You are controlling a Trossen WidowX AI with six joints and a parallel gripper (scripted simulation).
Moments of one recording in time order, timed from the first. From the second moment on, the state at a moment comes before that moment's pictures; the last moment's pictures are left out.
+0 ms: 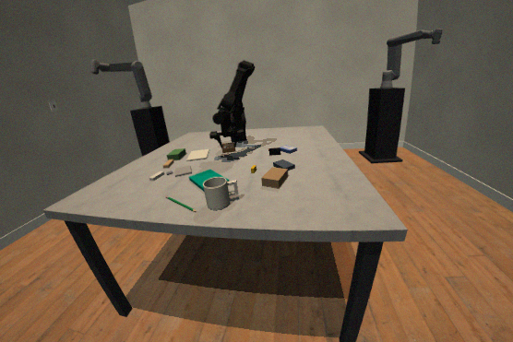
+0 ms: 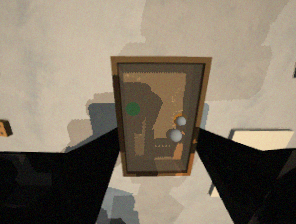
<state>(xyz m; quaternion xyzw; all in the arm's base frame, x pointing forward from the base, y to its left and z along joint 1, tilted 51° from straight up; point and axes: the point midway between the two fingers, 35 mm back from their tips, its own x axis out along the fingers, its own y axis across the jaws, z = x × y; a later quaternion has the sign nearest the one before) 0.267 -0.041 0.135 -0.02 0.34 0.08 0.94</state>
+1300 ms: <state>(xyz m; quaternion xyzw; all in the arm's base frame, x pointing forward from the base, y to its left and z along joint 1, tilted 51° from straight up) 0.267 -0.042 0.135 -0.02 0.34 0.08 0.94</state>
